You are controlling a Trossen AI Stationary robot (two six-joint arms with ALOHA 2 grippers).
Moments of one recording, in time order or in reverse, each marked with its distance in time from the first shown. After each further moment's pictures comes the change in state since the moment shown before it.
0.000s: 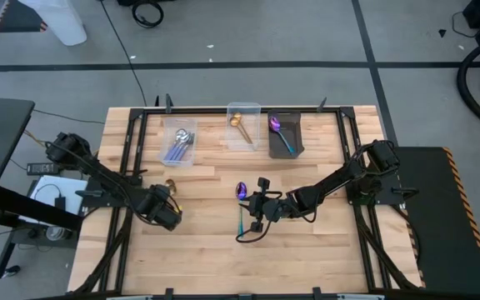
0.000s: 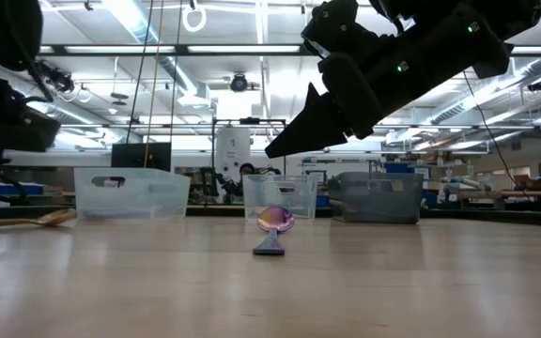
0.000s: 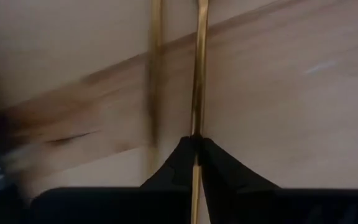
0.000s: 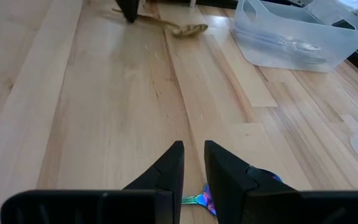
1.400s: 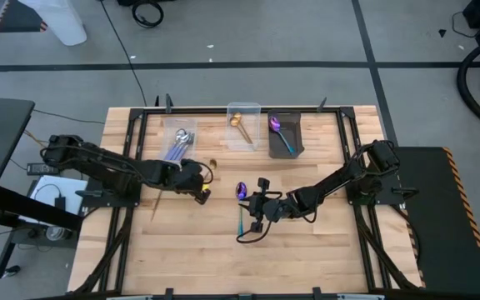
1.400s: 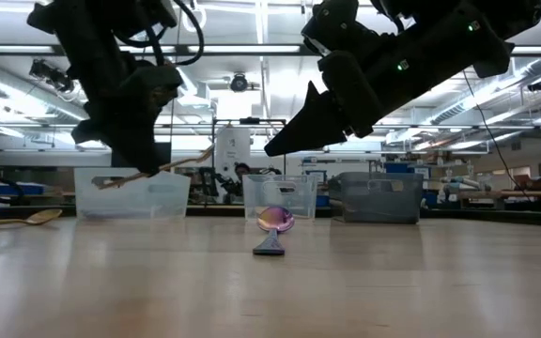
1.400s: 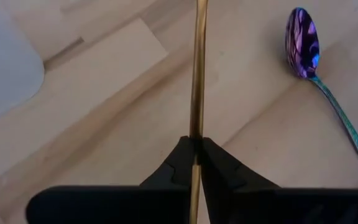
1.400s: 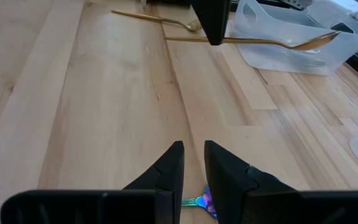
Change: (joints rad) left arm 0.417 -0.030 0.143 0.319 -0.211 0.757; right arm 0.003 0.000 0.000 0.007 0.004 -0.007
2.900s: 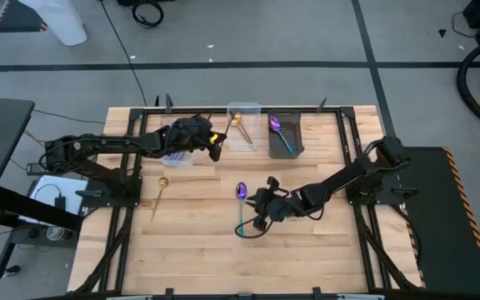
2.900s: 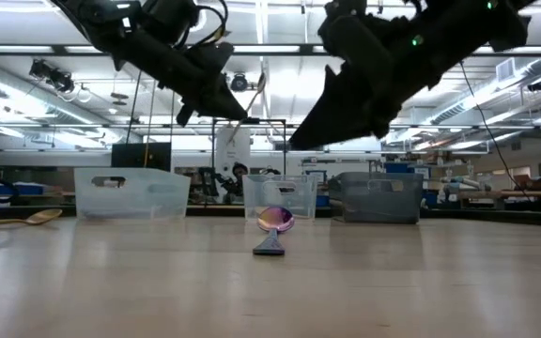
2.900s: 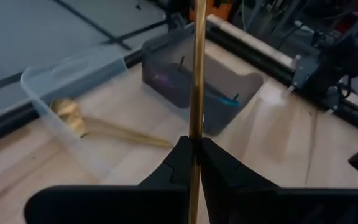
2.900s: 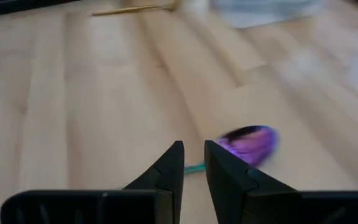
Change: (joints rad) left arm 0.473 0.003 0.001 0.697 0.177 0.651; right arm 0.014 -0.091 0.000 -0.208 -0.002 0.345
